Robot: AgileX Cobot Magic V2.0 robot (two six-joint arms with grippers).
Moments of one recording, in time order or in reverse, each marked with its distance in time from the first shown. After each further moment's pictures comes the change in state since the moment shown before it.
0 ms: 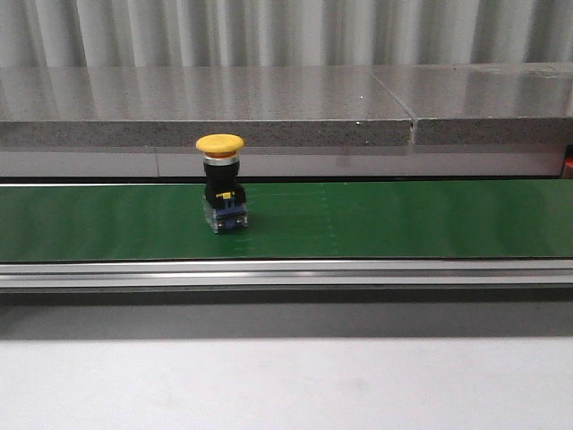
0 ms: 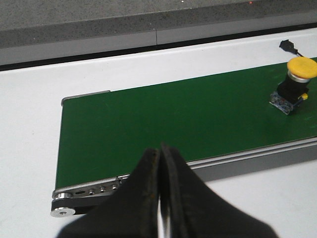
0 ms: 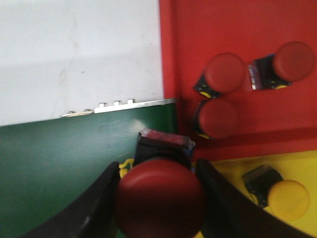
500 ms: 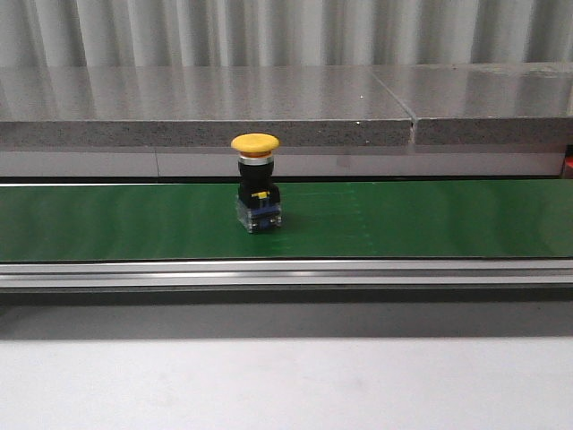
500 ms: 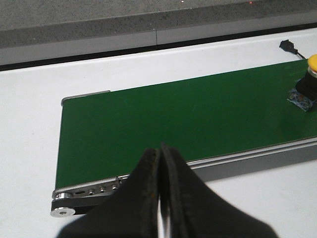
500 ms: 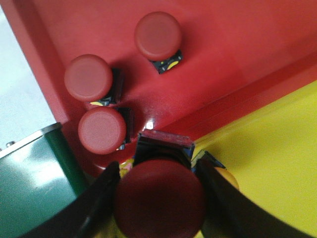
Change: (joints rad) left arm 0.000 0.000 0.000 0.000 0.000 0.000; right arm -0.207 0.101 0.000 0.000 -0.058 0.132
